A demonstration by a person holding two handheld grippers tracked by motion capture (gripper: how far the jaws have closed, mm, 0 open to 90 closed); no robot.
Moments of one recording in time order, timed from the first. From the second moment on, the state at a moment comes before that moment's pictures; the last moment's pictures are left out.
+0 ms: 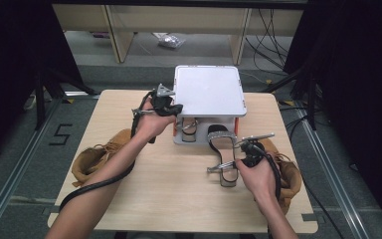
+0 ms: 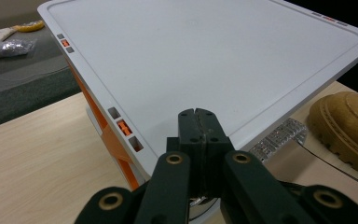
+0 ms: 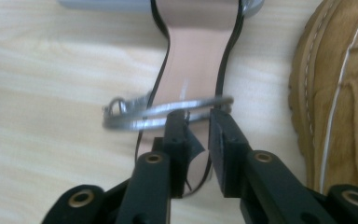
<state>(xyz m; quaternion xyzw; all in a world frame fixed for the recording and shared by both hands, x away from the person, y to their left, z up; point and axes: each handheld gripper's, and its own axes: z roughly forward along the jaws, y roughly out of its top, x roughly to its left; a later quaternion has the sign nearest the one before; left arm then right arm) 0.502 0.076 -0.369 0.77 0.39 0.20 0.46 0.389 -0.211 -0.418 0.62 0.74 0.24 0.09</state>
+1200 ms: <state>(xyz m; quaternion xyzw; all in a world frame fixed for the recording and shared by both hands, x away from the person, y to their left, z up) 0.503 0.075 -0.368 0.77 0.40 0.20 0.45 0.334 -0.198 -0.459 0.61 0.77 0.21 0.06</state>
